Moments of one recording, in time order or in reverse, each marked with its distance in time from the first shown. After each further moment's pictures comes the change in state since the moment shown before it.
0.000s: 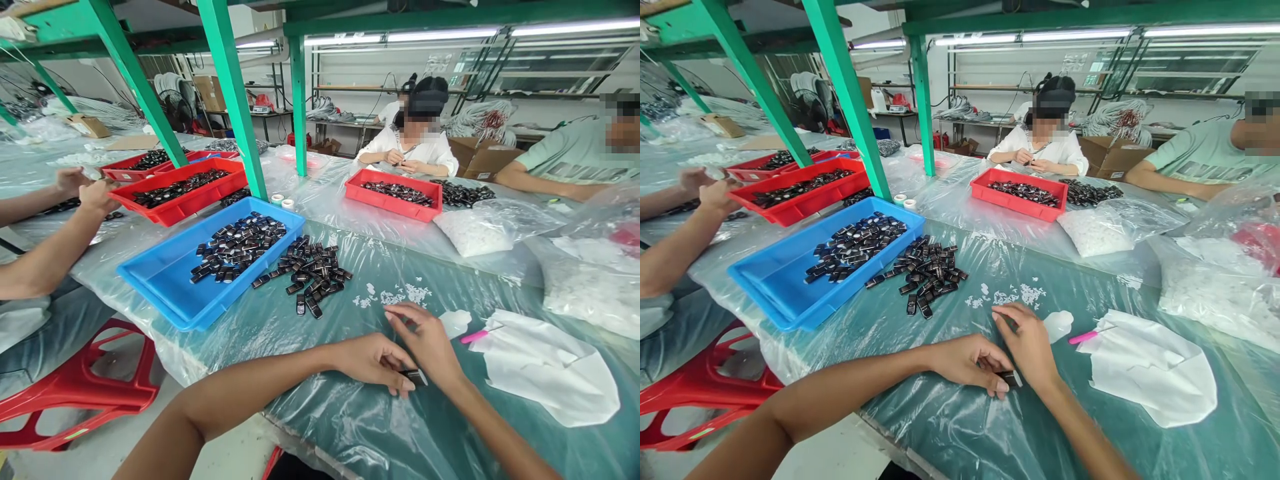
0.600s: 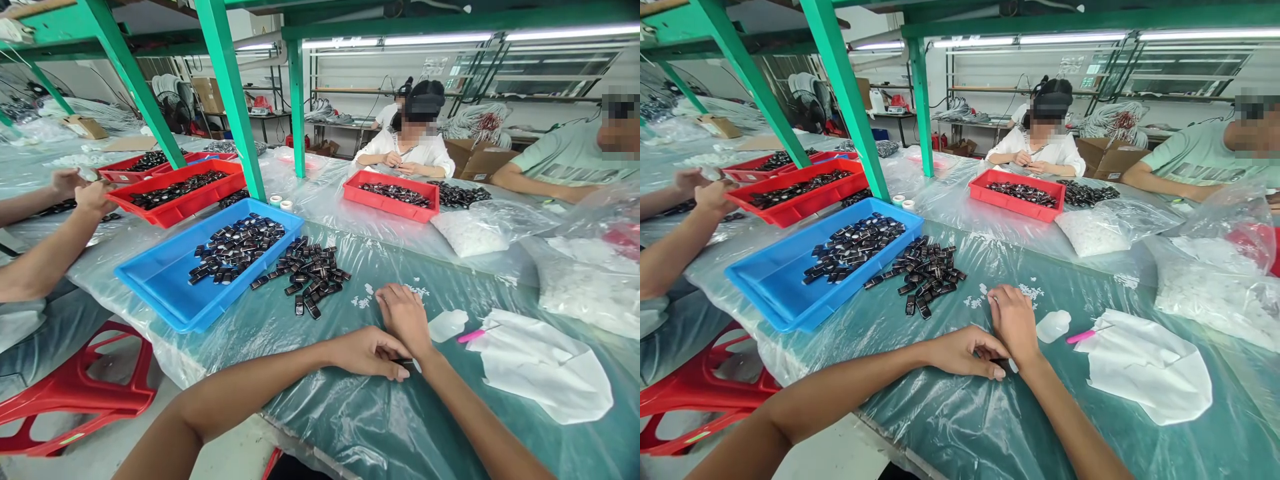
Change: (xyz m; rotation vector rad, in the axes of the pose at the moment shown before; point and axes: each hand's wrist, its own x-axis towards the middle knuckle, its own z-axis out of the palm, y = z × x) left_hand 0.002 0.001 -0.002 0.094 0.134 0.069; right_hand 0.031 -0.004 0.020 -0.264 0.023 -0.104
